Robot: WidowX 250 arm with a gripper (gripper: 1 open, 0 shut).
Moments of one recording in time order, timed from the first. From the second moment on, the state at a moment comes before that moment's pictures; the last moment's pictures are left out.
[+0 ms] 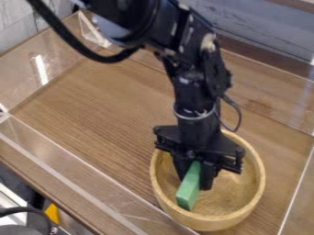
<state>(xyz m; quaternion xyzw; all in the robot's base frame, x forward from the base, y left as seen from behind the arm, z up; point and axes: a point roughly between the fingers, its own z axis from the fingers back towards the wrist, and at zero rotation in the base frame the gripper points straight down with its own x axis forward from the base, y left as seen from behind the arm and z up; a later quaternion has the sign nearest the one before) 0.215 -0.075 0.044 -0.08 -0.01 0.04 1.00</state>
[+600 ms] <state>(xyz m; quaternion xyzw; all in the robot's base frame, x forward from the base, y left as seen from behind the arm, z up) 0.204 -0.095 0.035 -0.09 0.00 0.02 1.00</state>
